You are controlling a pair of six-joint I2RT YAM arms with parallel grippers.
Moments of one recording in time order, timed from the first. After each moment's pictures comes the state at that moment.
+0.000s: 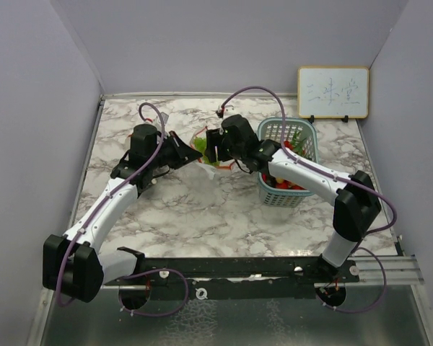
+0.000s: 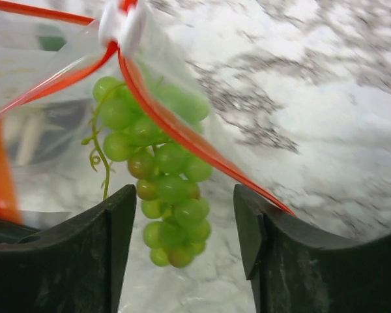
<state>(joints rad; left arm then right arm) -0.31 1.17 0.89 -0.15 0.46 -0.87 0.80 1.73 1.41 -0.20 0.12 0.37</state>
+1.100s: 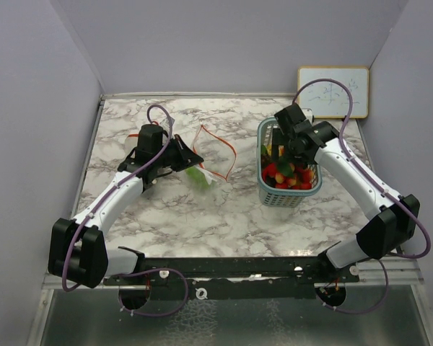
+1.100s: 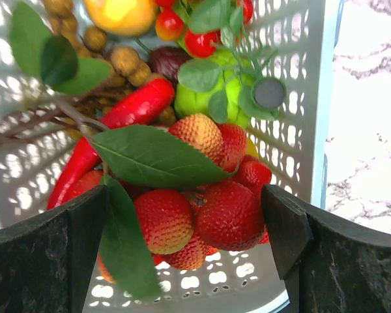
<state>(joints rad) -0.31 1.28 0.90 -0.16 0.48 -0.81 0.49 1.49 1.44 -1.06 0.43 0.51</state>
